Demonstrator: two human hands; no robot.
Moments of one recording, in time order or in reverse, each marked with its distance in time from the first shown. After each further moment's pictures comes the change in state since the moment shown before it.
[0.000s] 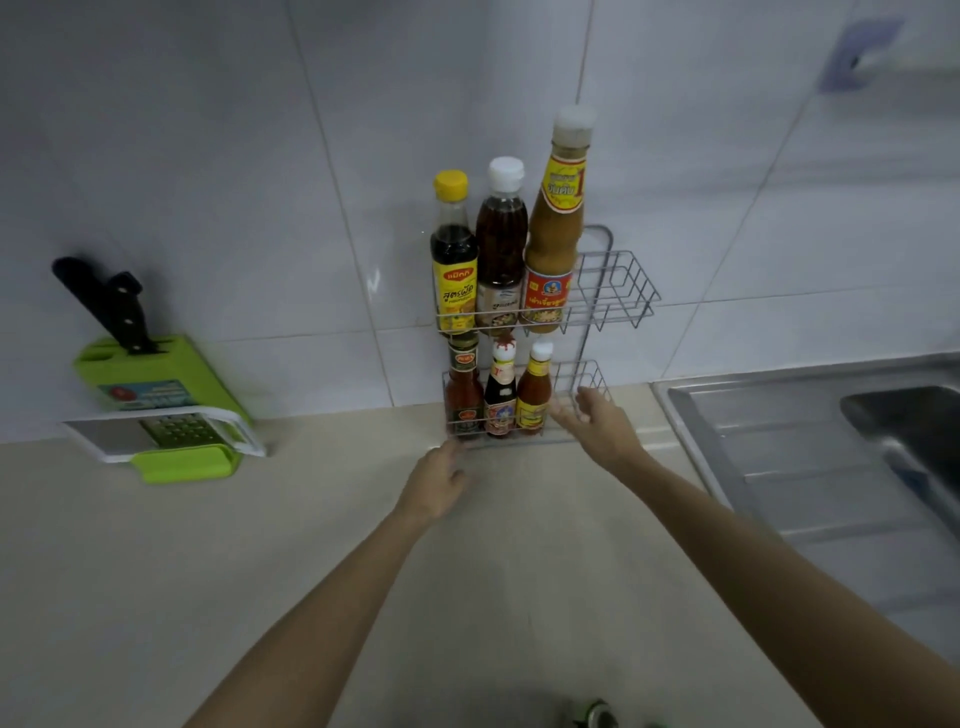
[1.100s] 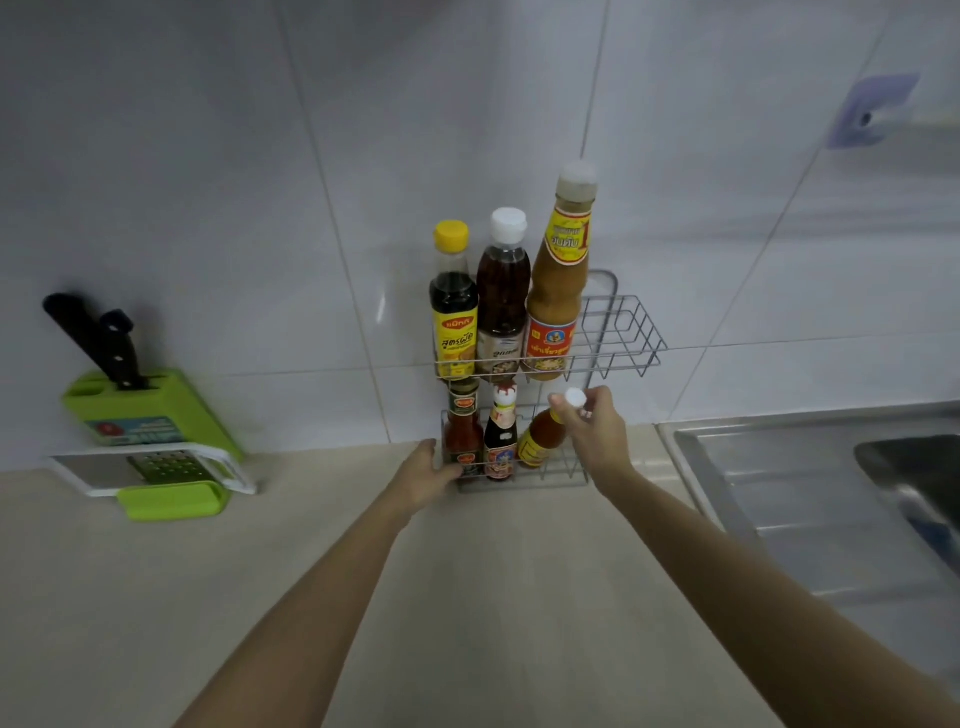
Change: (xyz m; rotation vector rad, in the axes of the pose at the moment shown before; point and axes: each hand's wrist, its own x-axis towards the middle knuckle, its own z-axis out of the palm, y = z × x) left_hand 0.054 0.014 -0.029 -0.294 -0.029 -0.251; right_hand 0.036 -0.035 -0.007 0.328 0.229 0.092
